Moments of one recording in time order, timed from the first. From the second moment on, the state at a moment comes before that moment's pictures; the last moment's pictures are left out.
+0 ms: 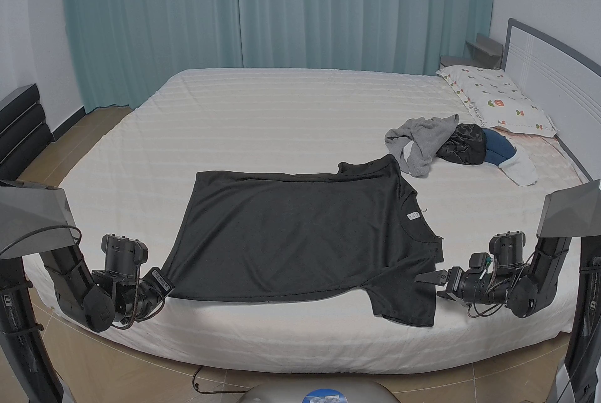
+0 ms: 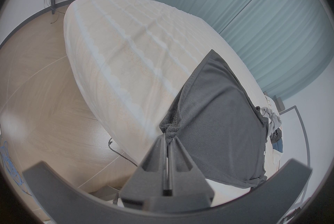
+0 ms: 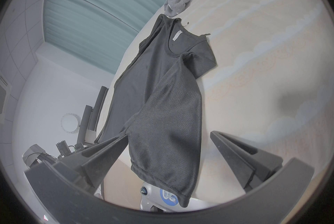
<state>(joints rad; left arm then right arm) -0.13 2.12 -0.41 -0.89 0.11 -0.90 0.07 2.33 -0.48 -1.17 0.52 0.59</state>
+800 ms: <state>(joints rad) -0.13 2.12 -0.41 -0.89 0.11 -0.90 0.08 2.36 -0.52 -1.12 0.50 0.53</state>
